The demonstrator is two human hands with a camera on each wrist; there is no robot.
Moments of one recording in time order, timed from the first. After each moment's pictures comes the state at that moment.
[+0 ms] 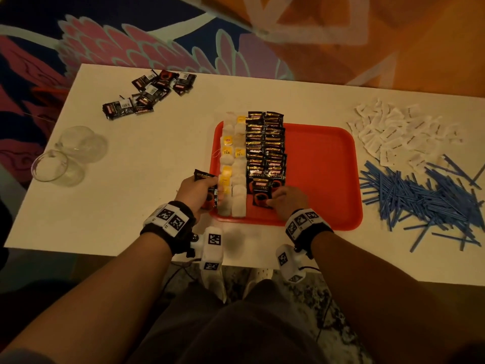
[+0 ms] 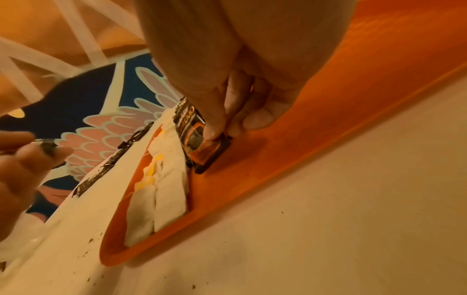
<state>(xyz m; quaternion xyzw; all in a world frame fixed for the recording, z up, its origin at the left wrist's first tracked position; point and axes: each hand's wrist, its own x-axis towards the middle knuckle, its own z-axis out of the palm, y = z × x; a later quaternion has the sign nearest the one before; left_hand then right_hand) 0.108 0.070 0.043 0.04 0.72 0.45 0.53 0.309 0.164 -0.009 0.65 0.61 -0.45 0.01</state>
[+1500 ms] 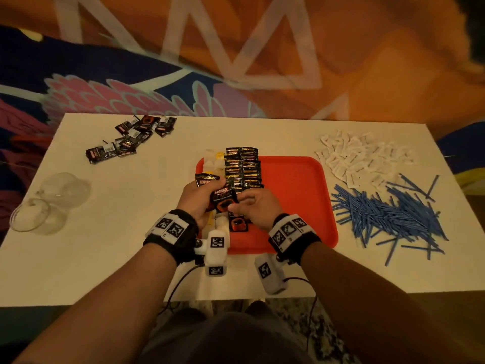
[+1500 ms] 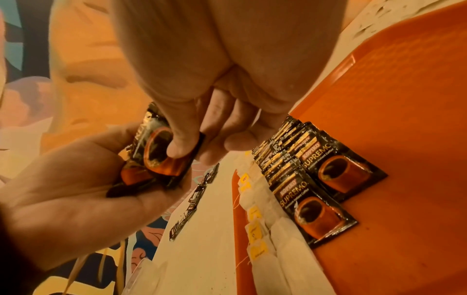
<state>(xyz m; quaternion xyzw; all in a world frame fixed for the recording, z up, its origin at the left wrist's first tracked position) 0.130 0.124 0.095 0.09 0.61 0.55 0.56 0.281 0.174 0.072 0.48 0.63 -0.59 -0.15</state>
